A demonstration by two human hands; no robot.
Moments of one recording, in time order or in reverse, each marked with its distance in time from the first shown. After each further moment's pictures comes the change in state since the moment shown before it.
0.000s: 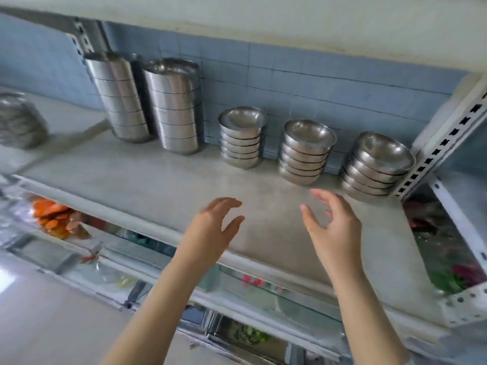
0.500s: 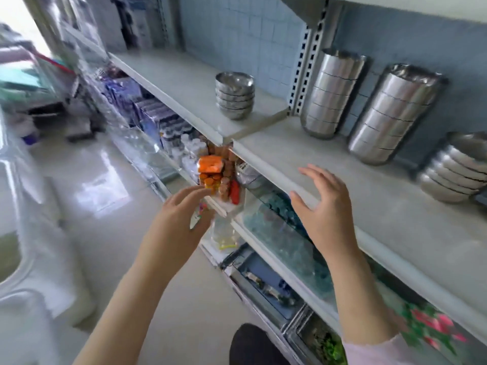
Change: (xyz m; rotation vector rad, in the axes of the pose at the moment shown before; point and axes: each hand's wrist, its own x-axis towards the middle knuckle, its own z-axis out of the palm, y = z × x) left_hand -0.195 -0.201 -0.271 0.304 0.437 -0.317; right_hand -0.091 -0.238 0.259 0.108 -0.430 -0.471
